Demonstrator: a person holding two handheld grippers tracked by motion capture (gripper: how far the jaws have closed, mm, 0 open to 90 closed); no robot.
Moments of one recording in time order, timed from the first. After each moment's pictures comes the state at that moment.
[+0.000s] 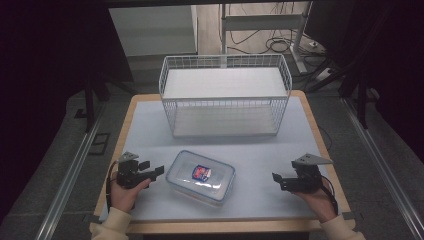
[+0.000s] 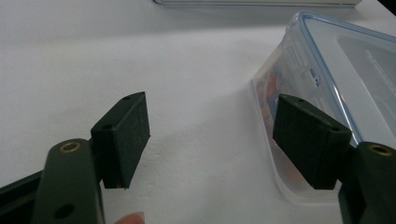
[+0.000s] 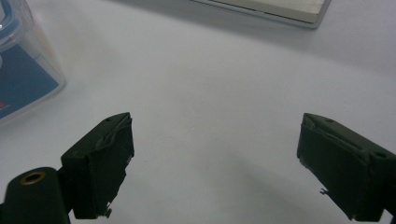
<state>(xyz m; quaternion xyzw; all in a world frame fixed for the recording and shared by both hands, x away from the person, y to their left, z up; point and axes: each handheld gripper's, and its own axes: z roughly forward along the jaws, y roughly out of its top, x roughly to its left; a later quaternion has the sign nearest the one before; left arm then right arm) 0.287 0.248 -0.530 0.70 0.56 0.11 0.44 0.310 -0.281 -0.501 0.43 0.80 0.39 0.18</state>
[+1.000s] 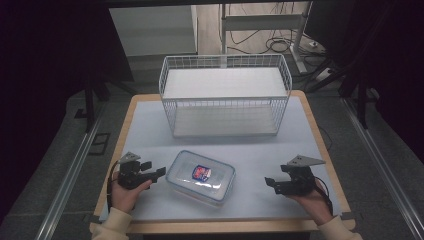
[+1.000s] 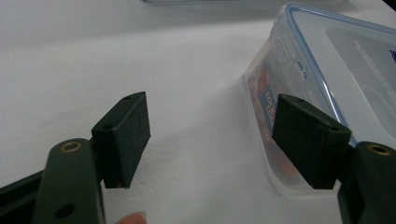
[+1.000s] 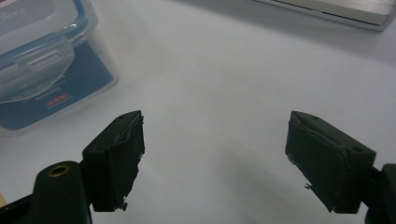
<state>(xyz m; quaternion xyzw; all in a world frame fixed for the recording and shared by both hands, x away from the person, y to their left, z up) 0.285 0.244 -0.529 0.71 0.54 0.10 0.44 0.301 -0.261 -0.495 0.40 0.82 0.39 0.13</state>
